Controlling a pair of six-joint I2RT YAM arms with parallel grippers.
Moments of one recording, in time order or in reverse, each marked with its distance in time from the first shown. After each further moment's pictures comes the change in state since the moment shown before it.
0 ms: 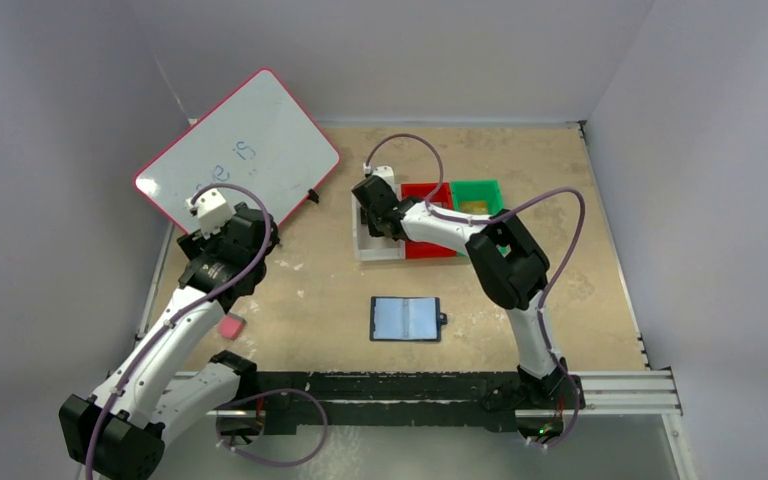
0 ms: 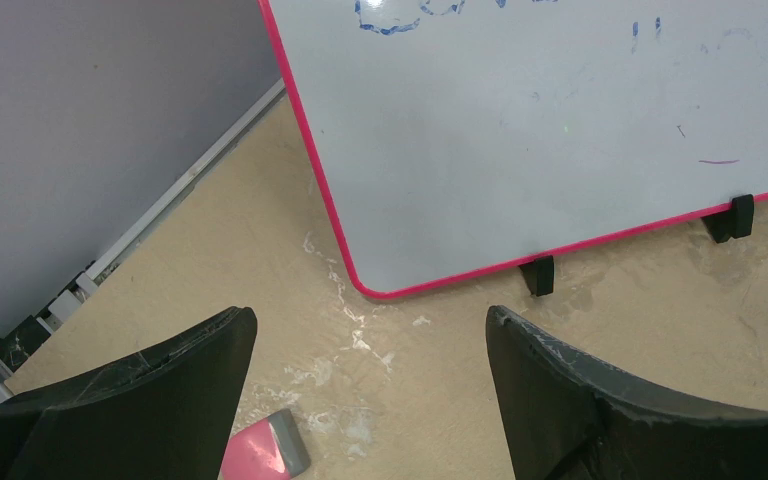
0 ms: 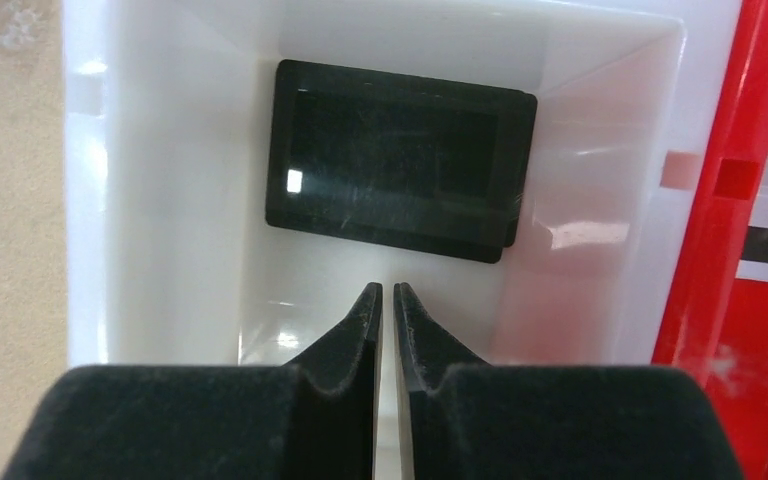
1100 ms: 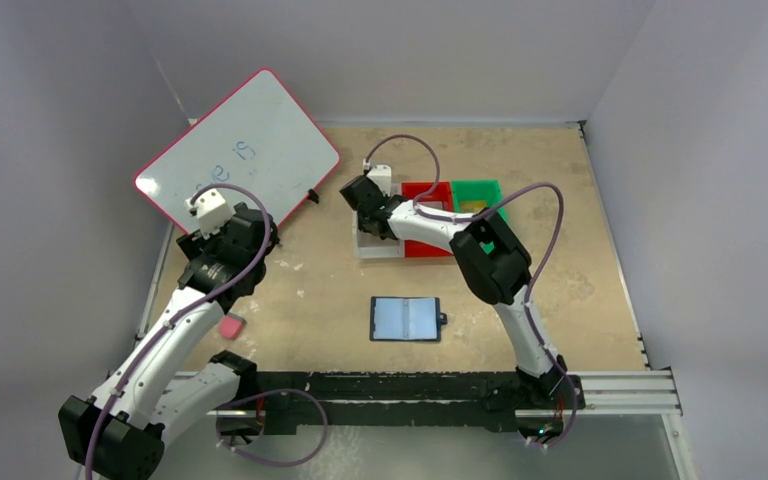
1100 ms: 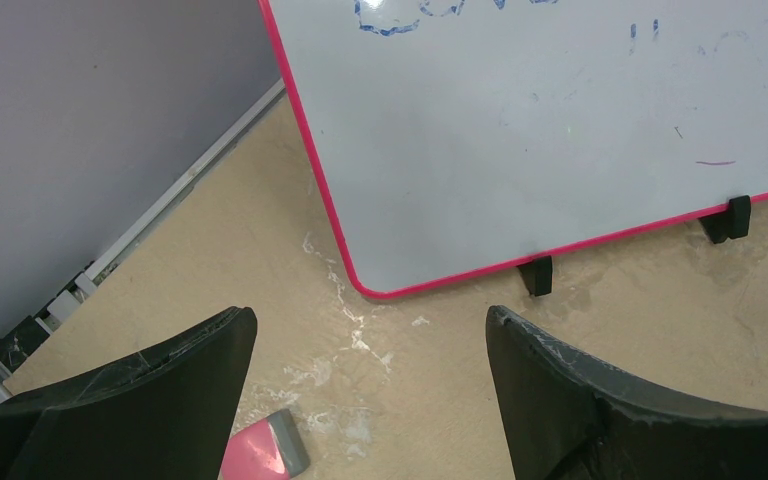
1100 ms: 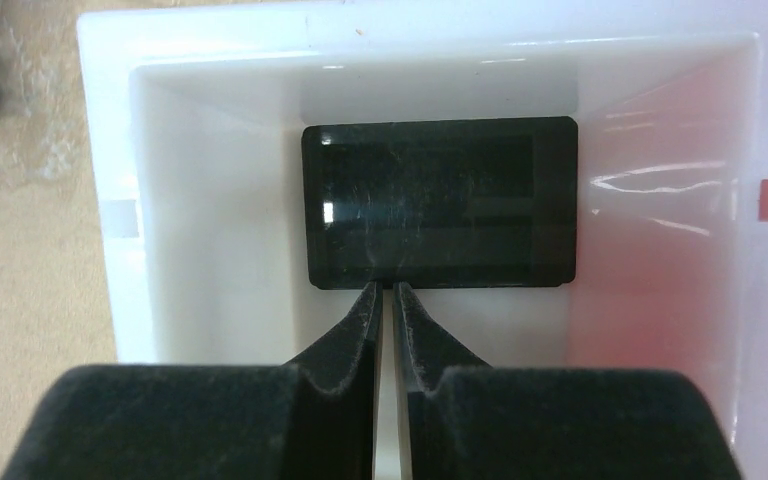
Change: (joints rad) left arm 0.000 -0.005 0.000 0.000 0.001 0.000; right arm 0.025 0.111 0.127 -0.028 0.116 0.182
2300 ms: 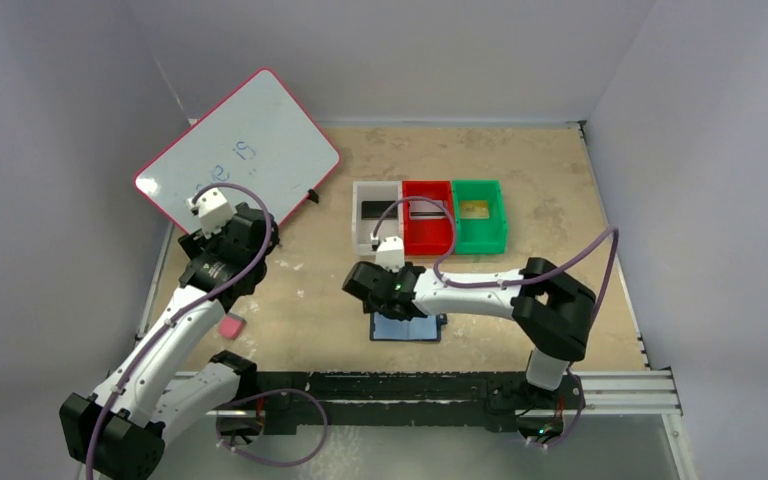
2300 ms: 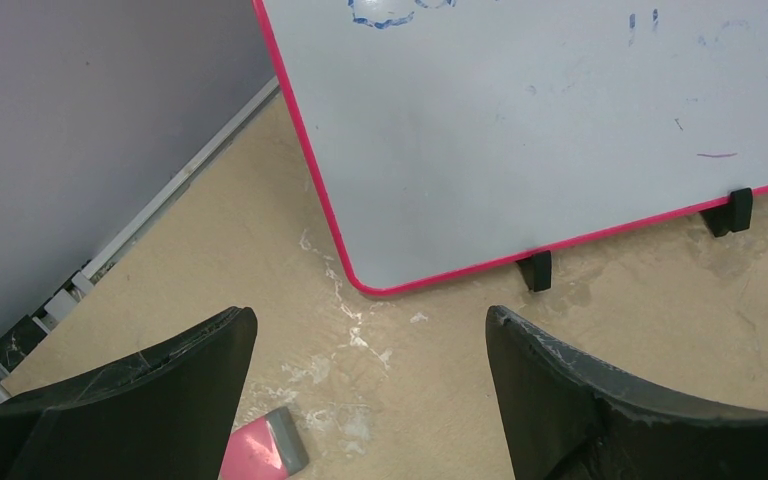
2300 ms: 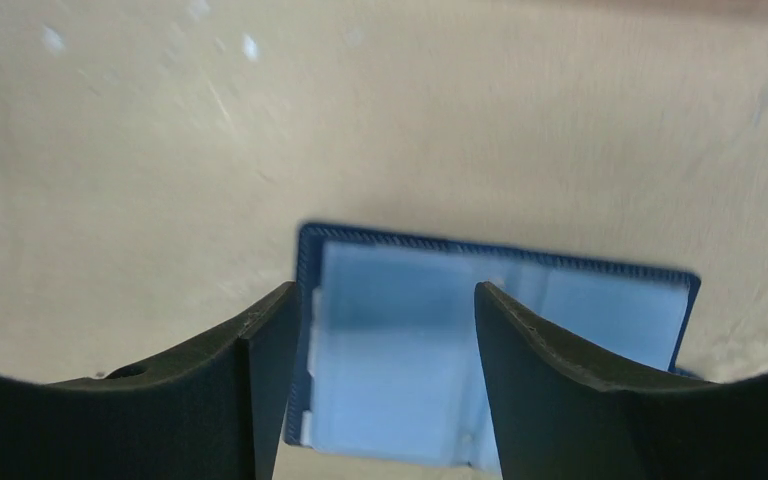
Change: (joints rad) left arm 0.000 0.008 0.000 0.001 0.010 0.001; right arm 0.343 -0.480 -0.517 -0.179 0.096 0.271
